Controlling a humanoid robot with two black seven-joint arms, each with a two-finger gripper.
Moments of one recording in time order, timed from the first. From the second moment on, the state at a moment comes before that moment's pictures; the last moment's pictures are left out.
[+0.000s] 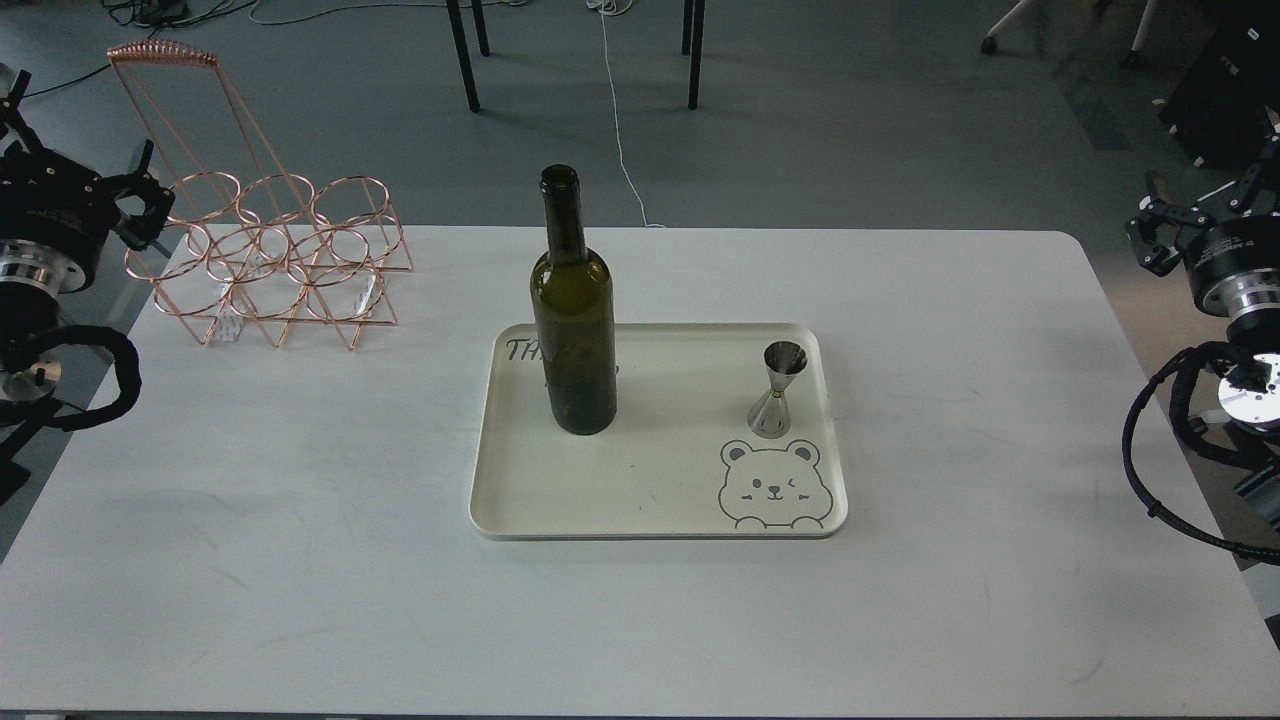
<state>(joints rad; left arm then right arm) -0.75 0.63 -0.59 -0.65 -0.41 -0.38 -0.44 0.81 -0.46 0.53 0.33 0.27 0.44 0.49</state>
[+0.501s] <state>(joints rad) -0.77 0.63 -0.59 -0.65 -0.41 -0.34 -0.44 0.82 -0.52 0.41 0.48 0.24 0.44 0.49</state>
